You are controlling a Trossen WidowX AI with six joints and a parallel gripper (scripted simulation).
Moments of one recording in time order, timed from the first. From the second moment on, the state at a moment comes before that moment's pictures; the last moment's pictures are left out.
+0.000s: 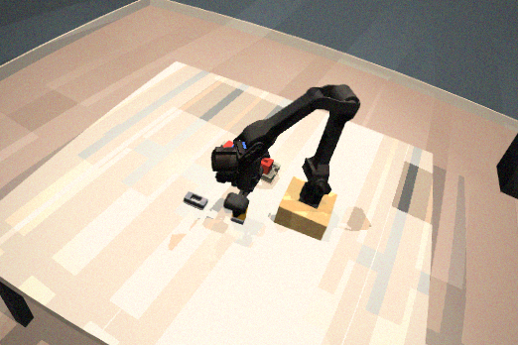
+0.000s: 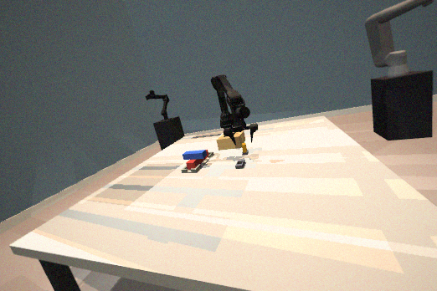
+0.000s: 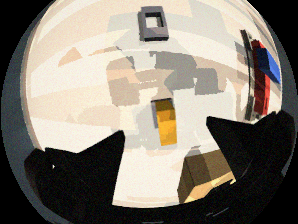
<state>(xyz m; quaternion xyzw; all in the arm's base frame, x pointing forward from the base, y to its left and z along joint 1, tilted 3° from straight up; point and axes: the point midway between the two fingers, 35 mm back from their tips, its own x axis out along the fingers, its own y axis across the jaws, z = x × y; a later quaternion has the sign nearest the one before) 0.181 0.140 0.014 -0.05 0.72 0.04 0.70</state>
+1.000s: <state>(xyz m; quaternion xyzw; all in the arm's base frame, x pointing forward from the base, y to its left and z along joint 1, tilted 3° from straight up) 0.177 0.137 -0.026 -0.05 0.72 0.04 0.69</state>
